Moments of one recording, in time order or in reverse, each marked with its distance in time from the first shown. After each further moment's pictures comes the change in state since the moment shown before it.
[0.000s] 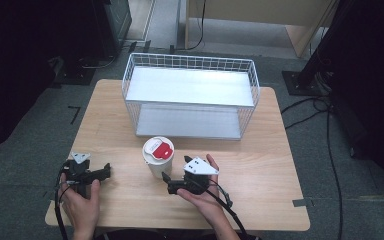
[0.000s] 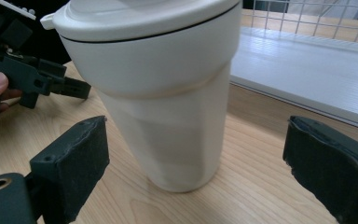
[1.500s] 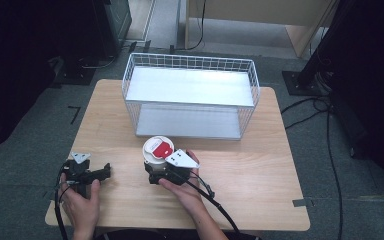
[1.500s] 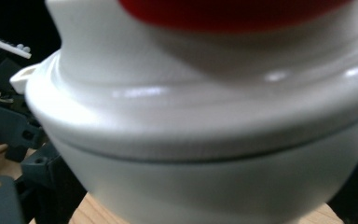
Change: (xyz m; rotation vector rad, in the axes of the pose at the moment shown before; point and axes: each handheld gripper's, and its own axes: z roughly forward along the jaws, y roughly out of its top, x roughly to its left) left arm 0.000 0.000 0.000 0.000 0.000 0.000; right arm 0.019 0.009 0.054 -0.115 -0.003 0.020
